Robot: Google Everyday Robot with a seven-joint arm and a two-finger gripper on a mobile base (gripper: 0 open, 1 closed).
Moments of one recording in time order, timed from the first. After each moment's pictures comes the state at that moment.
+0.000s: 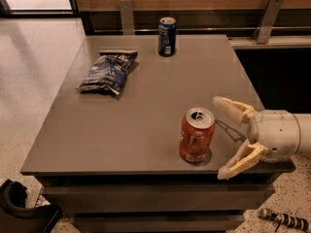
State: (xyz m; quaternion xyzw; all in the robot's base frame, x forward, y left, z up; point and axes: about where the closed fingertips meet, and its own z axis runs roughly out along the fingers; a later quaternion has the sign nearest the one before) arm 0.413 -0.126 0.864 -0.49 0.58 0.42 0.50
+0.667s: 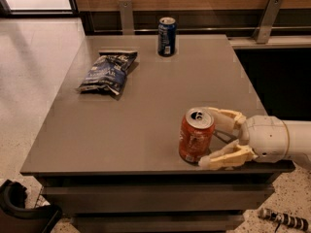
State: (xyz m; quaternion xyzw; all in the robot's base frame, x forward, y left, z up) arm 0.413 -0.112 0.855 -0.48 0.55 0.44 0.52
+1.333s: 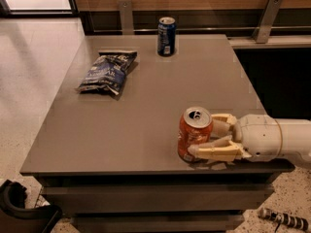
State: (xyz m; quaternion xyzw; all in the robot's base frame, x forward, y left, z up) arm 0.408 -0.096 0.859 -0.50 0.54 0.45 0.52
